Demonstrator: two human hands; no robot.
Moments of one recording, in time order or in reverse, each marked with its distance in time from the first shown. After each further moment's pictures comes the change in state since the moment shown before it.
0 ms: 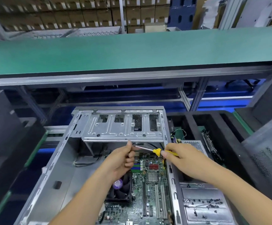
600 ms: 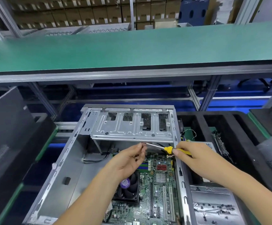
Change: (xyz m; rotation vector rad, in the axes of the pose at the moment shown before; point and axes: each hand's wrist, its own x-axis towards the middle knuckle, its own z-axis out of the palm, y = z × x) left_hand 0.001 0.001 -0.004 -0.312 -0.034 -0.041; right_hand 0.003 0.003 -0.006 -0.061 0.042 0.017
